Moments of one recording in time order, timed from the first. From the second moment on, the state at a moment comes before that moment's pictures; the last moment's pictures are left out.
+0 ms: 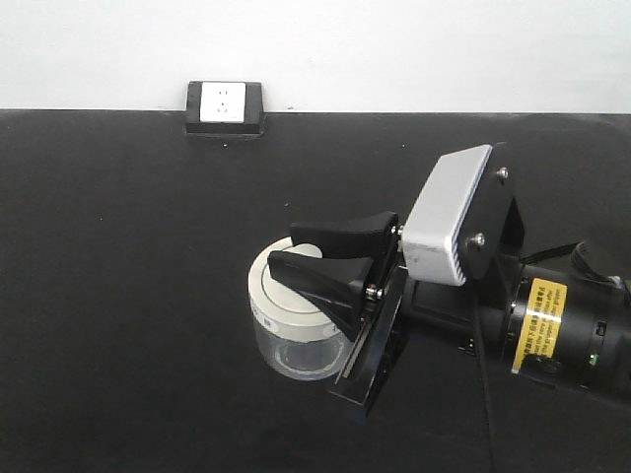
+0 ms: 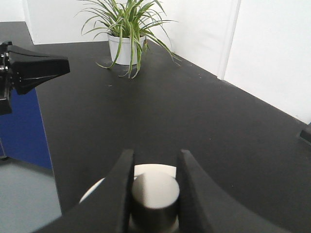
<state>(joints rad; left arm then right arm) -0.04 0.38 -0.21 0.04 -0.10 0.04 0.66 1.14 -0.72 -1.17 -0.46 0.99</state>
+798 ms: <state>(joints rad) -0.04 0.38 -0.21 0.04 -0.10 0.04 0.66 1.14 -0.72 -1.17 -0.45 0.98</state>
